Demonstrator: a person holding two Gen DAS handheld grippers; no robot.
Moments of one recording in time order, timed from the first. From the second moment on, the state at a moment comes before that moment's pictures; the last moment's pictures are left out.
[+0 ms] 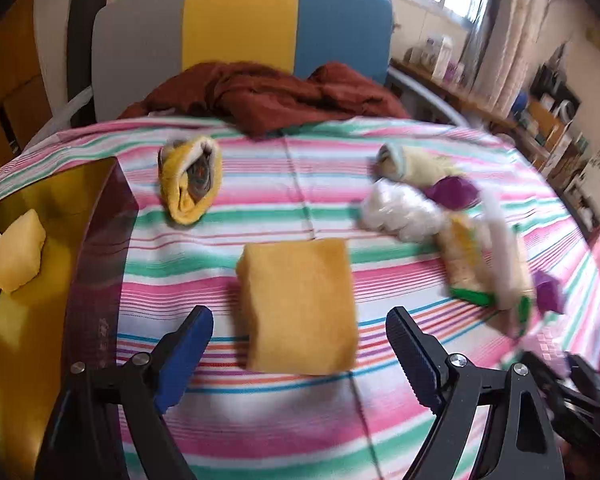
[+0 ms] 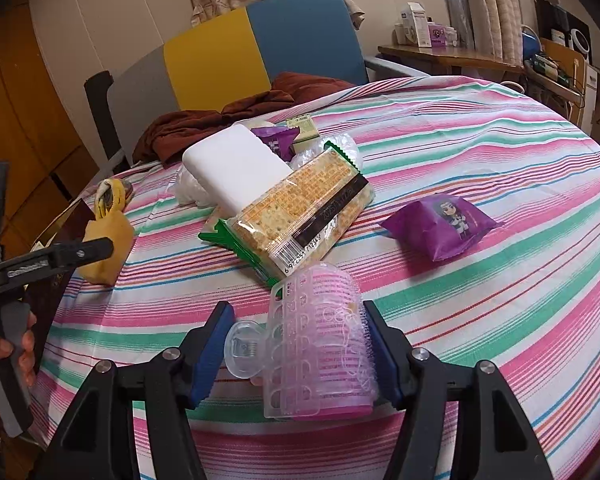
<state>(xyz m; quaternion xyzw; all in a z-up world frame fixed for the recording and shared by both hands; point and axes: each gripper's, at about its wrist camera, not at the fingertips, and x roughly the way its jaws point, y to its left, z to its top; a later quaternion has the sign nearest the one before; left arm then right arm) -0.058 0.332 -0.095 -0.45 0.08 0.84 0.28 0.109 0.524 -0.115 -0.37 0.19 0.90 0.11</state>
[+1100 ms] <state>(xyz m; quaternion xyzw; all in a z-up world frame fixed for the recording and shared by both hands) -0.015 0.221 -0.029 -0.39 -0.03 0.84 0.36 0.081 0.407 -0.049 -0.37 0.18 0.91 -0.01</state>
